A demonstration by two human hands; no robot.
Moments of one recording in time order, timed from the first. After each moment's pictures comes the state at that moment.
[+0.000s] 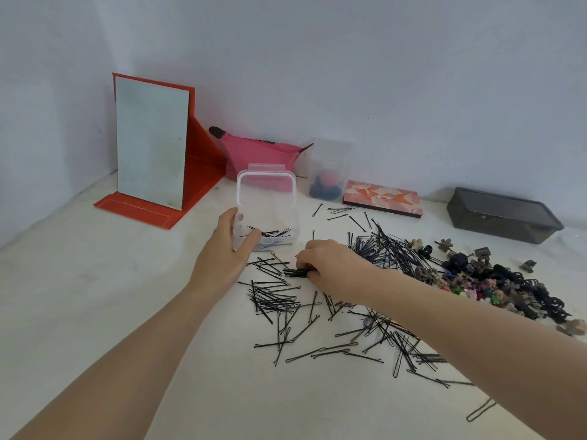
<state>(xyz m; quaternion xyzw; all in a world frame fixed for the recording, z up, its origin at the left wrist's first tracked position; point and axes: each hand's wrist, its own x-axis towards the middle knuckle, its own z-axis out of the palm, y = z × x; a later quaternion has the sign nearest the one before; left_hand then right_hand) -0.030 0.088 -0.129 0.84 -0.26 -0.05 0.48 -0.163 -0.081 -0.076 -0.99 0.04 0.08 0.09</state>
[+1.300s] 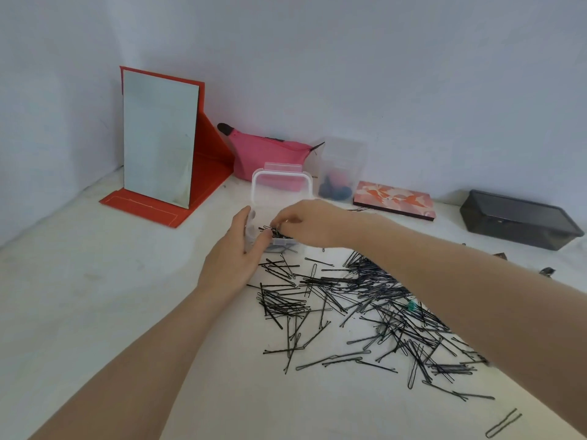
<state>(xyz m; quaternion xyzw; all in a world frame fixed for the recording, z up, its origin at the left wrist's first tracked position) -0.030 0.087 -0.128 0.85 -0.29 -0.05 0.43 -0.094 -0.074 -0.030 -0.97 0.04 0.09 0.20</state>
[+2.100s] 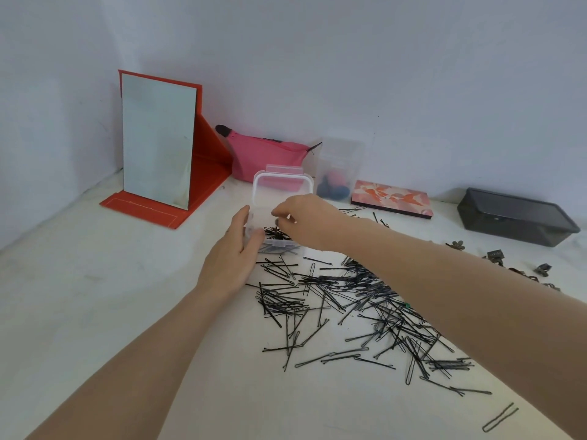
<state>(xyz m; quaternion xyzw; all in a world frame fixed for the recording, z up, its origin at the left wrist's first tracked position) -0.029 0.088 -0.128 0.85 -0.27 -0.08 0.45 -0.090 -0.071 -0.042 -0.99 0.03 -0.02 0.13</state>
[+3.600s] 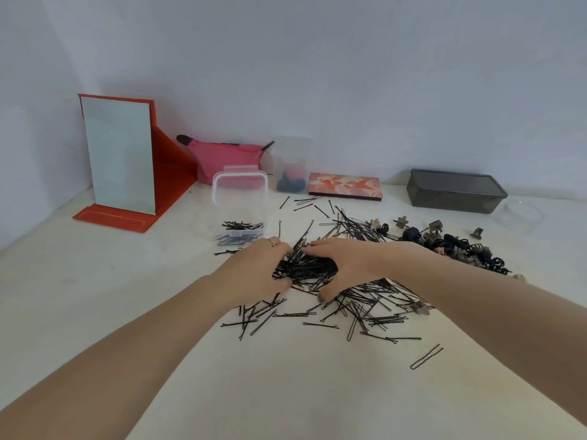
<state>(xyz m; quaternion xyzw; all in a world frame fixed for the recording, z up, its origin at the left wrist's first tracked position) -0.116 0.040 -0.093 0.83 -0.53 -0.08 0.11 -0.235 -0.143 -0.063 -0.97 0.07 0.20 0.12</state>
